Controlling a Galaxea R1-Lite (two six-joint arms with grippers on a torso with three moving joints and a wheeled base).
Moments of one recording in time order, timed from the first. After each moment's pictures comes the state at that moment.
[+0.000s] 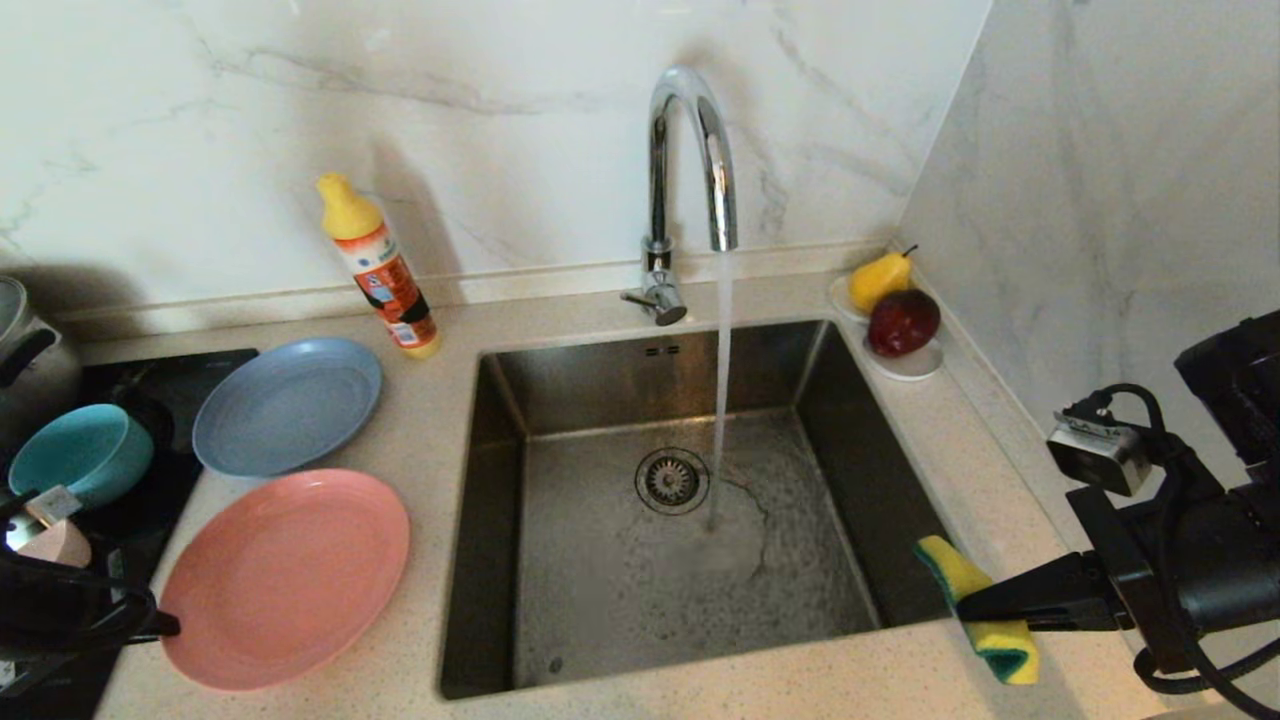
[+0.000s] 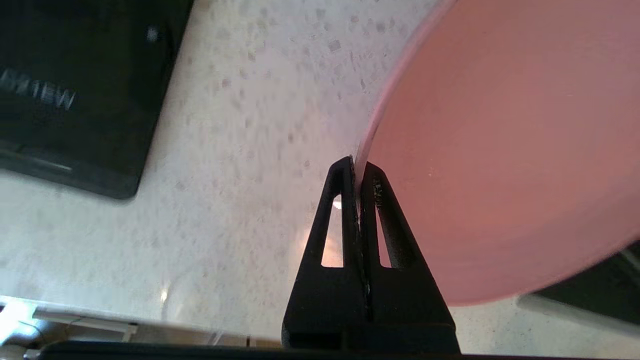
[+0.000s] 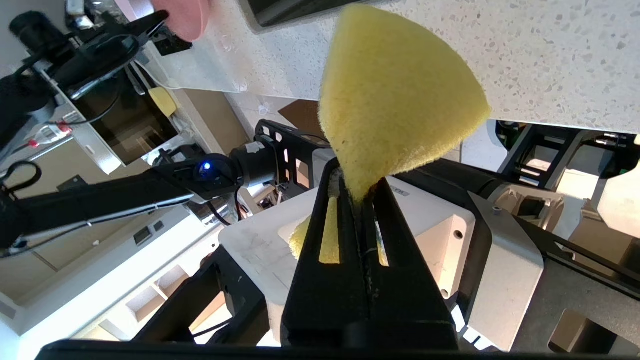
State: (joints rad) left arm 0.55 1.63 -0.84 0.34 -0.33 -0.13; right arm 0.22 1.42 -1.00 0.51 0.73 0.62
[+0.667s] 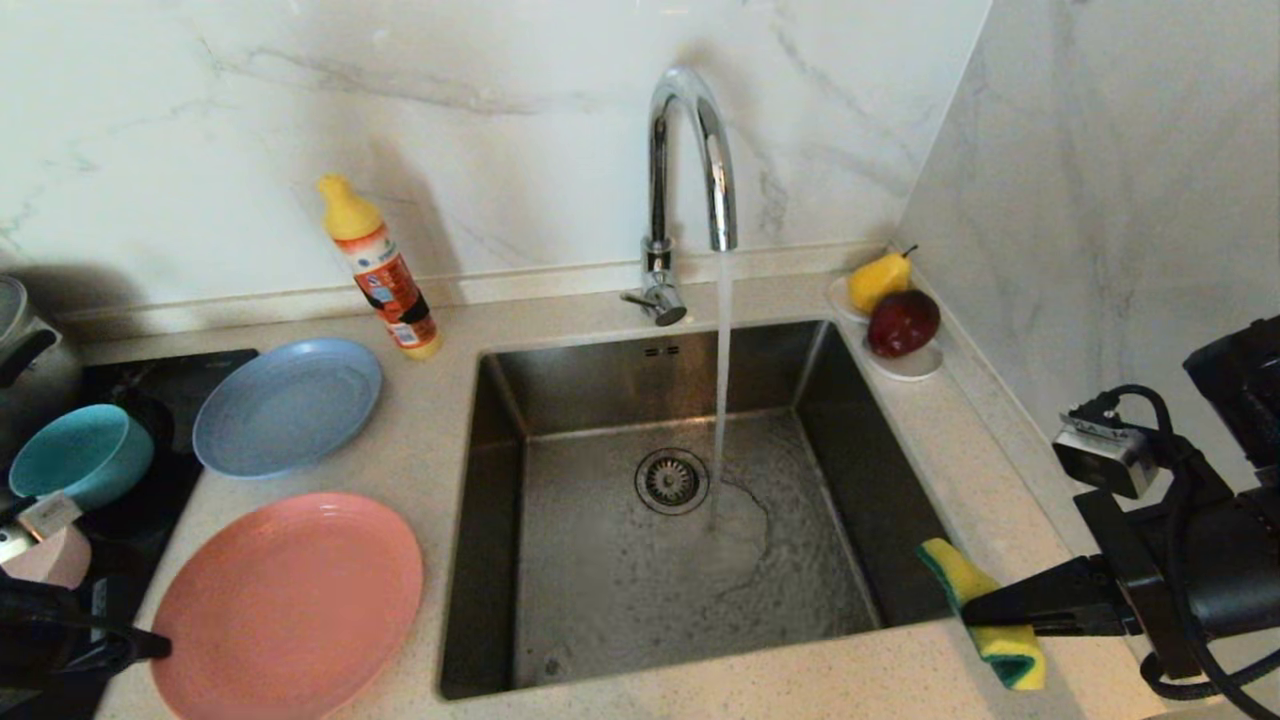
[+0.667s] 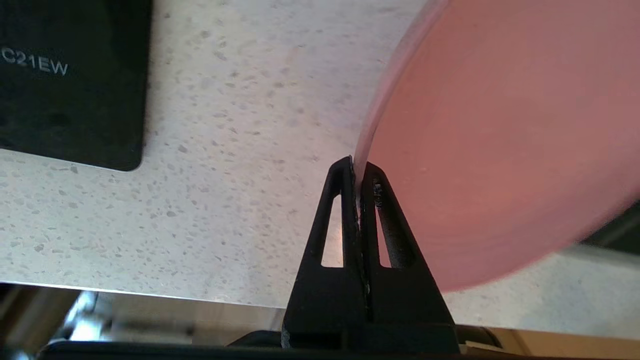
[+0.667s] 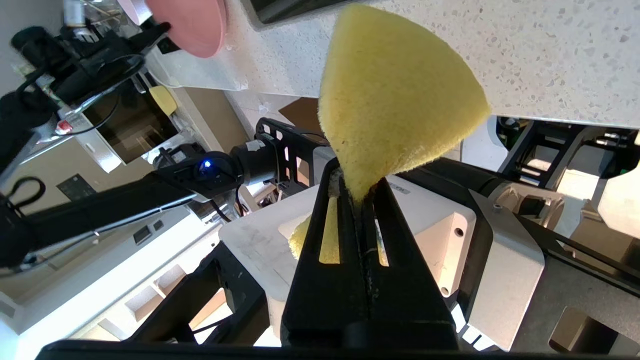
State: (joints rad) left arm 0.55 1.52 -0.76 0.35 -0.36 0.04; right arm 0.22 1.41 -0.99 0.51 0.73 0.62
